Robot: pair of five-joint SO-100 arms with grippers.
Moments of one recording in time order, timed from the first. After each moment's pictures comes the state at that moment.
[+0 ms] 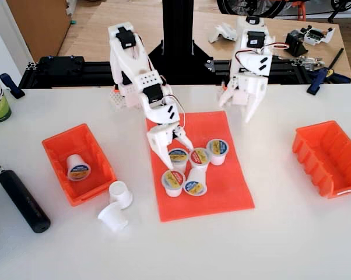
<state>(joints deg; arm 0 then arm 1) -22.9 90.4 111.2 32.7 -110.8 6.7 135.5 120.7 72.7 132.5</state>
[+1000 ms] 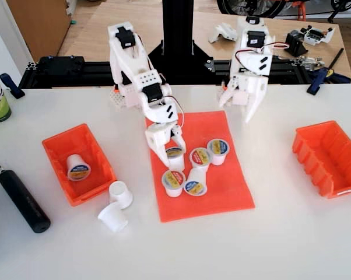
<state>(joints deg) -21.1 92.5 110.7 44.6 -114.0 6.7 135.5 120.7 72.0 132.4</state>
